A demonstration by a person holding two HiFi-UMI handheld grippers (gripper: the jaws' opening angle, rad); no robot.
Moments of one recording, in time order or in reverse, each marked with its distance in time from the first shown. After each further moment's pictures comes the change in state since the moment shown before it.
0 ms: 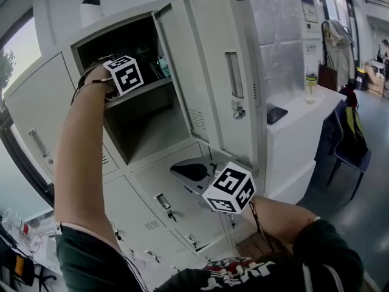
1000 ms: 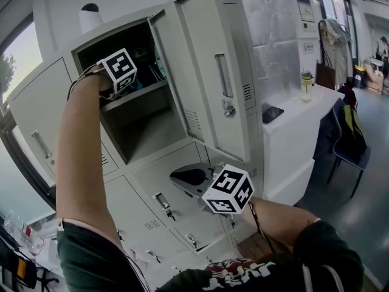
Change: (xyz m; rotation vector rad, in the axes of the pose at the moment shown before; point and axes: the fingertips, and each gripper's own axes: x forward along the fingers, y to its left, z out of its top) left arm -0.043 -0.014 0.001 -0.191 -0.011 -0.203; right arm -0.013 0.020 -0.011 0.066 0.032 0.050
